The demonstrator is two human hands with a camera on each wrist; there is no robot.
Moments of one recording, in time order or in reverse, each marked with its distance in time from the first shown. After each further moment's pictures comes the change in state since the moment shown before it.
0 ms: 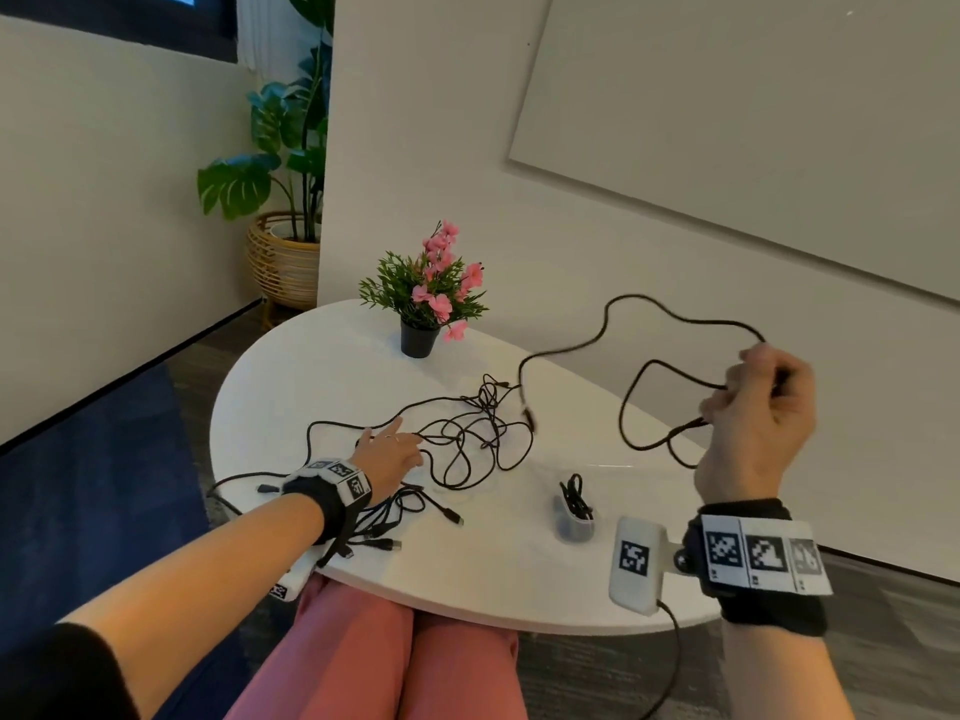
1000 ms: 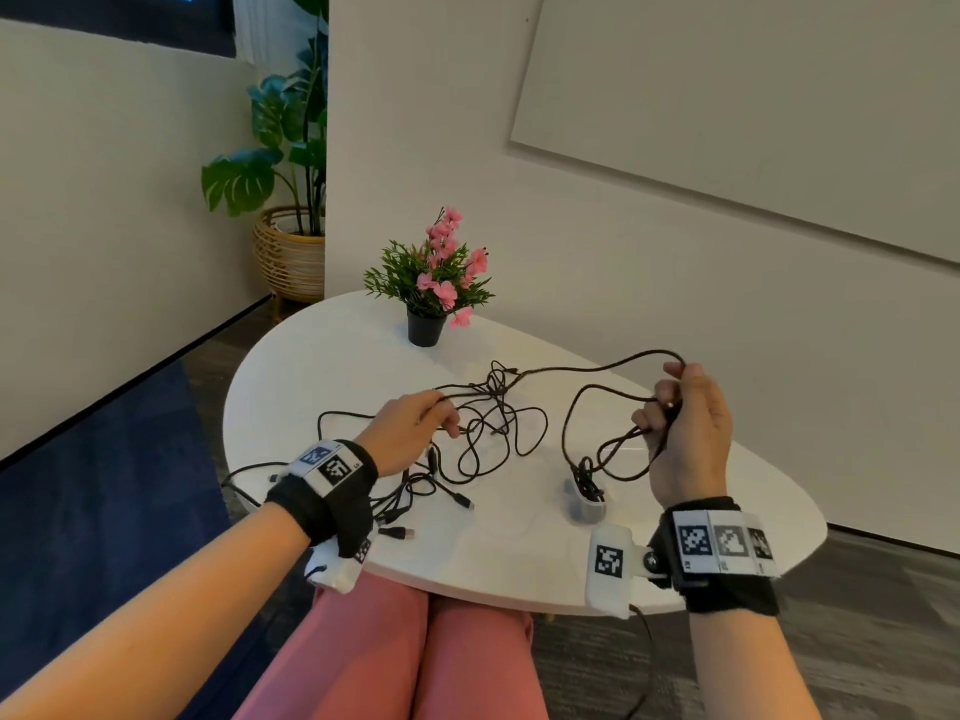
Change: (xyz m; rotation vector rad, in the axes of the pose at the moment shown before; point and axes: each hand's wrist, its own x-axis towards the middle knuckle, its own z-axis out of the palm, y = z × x) left_hand -0.050 0.052 -0.055 -0.655 0.317 0.086; right_hand -0.024 0.048 -0.002 0.173 -0.149 0.478
